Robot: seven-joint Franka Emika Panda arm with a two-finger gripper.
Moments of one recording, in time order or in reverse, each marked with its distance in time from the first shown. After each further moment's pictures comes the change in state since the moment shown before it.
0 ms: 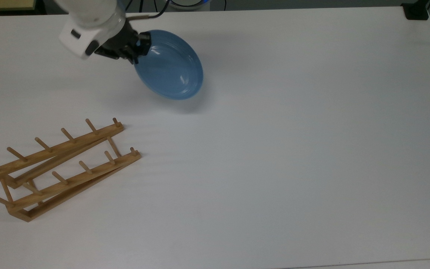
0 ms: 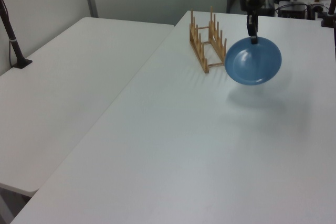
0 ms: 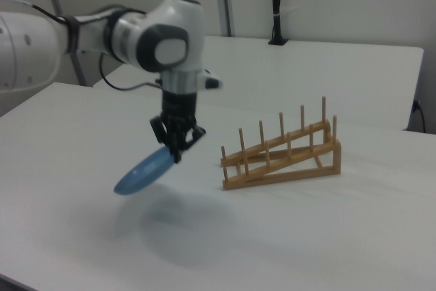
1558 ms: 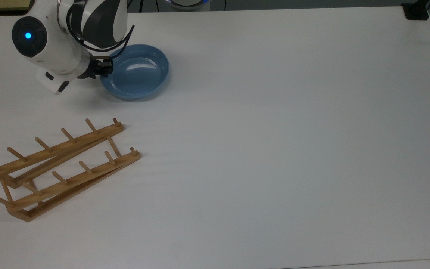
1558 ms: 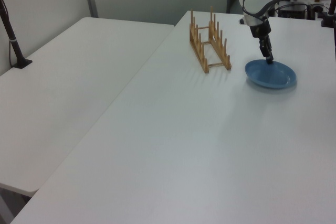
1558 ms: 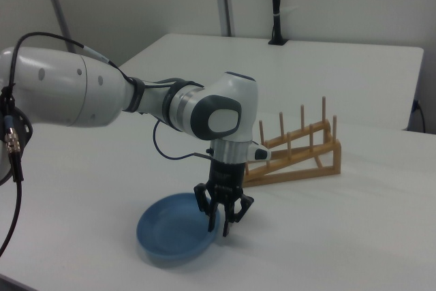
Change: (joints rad) arm -0.111 0.200 -0.052 -0.058 -0.143 0.116 -0.137
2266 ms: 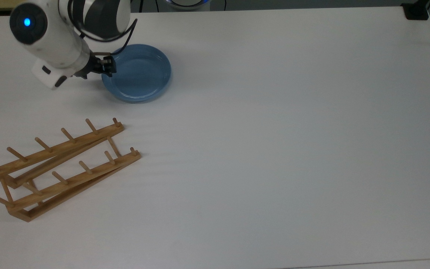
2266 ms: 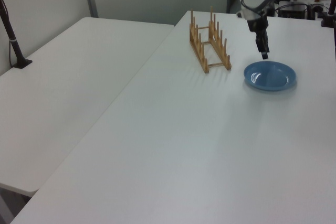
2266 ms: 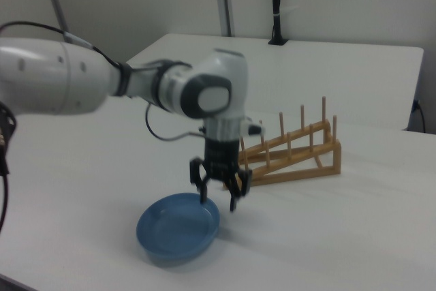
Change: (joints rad) arm 0.033 -0.056 0.001 0.030 0.000 0.001 0.067
